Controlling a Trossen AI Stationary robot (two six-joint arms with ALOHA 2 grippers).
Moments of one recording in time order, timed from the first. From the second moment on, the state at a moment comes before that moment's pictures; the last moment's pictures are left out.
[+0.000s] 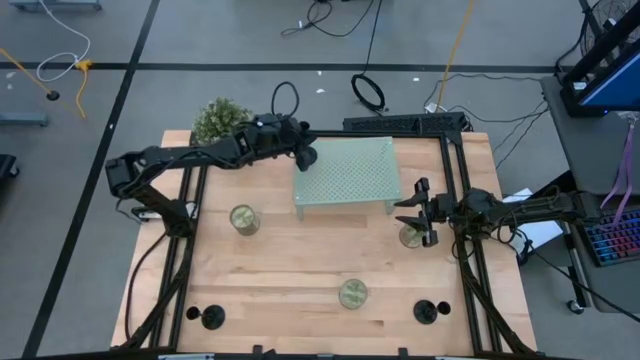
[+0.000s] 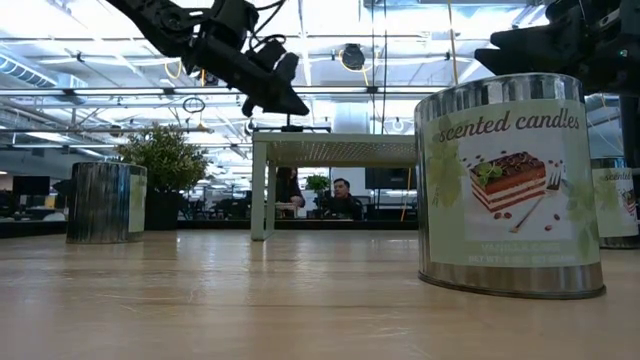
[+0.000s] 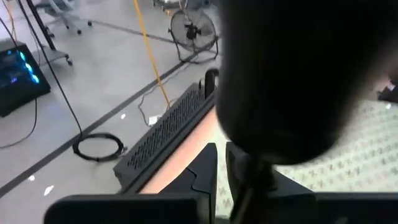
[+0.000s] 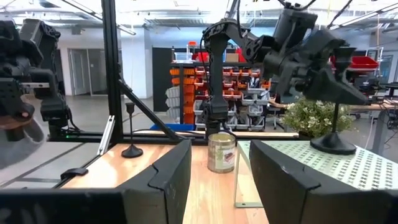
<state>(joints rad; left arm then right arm) 0.47 1.51 1.00 0.20 -0.03 -0.02 0.01 0.46 0.01 0.63 -0.06 0.02</state>
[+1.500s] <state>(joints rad) 0.12 1.01 1.00 -0.67 0.10 0.15 0.01 0.47 0.01 0.62 -0.06 0.04</state>
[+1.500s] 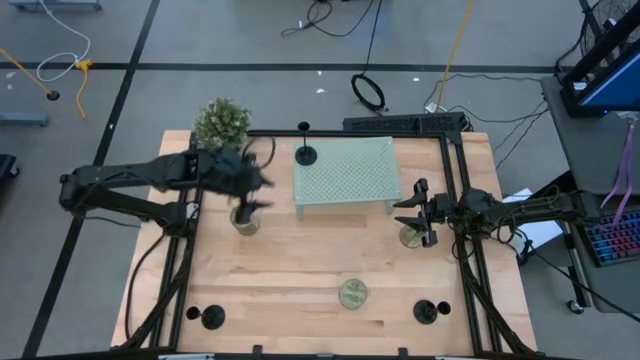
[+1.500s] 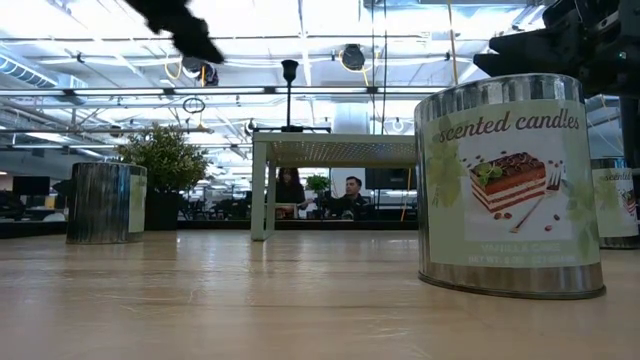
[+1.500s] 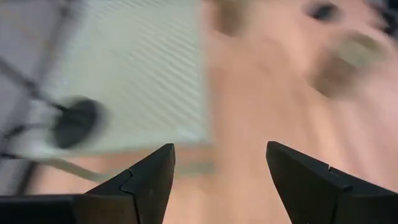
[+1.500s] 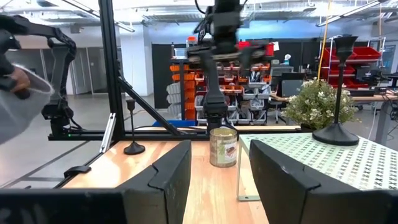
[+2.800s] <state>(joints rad) -0.87 1.07 0.80 -0.60 0.15 0.02 0.01 0.51 0.01 0.61 -0.06 0.02</state>
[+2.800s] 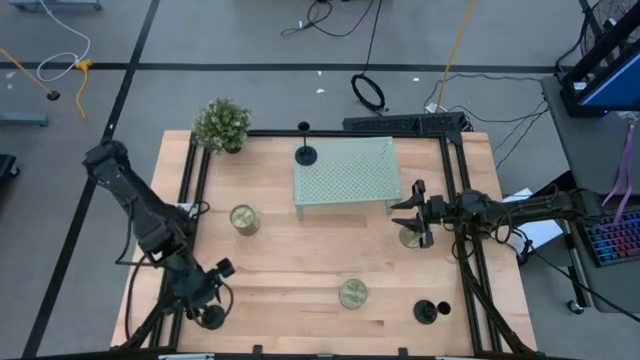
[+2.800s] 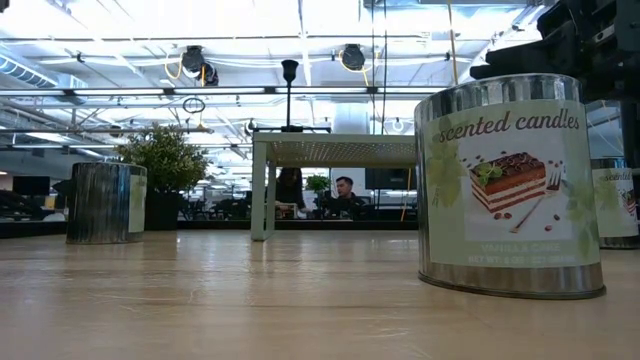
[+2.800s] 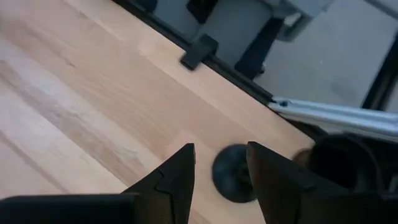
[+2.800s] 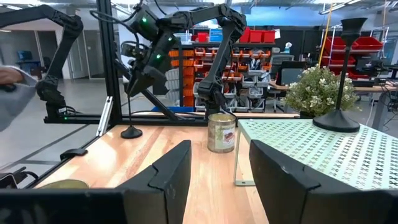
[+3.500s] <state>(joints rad) -0.90 0.95 0.79 -0.80 0.00 -0.22 0.01 0.51 0.01 0.66 -0.06 0.02</state>
